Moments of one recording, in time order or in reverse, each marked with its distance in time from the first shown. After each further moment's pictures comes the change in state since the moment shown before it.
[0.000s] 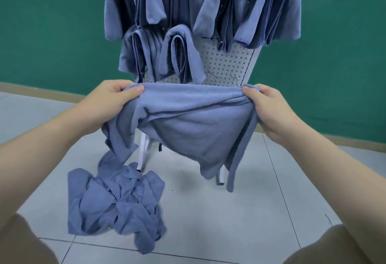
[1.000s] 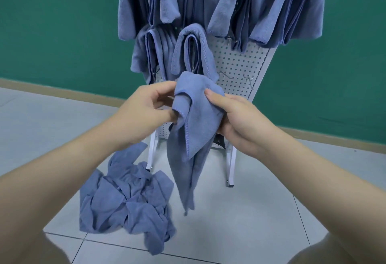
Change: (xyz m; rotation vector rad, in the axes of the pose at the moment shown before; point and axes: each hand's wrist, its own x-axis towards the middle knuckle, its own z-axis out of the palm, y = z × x) left_hand -0.035 0.033 0.034 -0.230 -0.174 0.260; right_hand -0.027 -0.014 0.082 0.340 -0.400 0.121
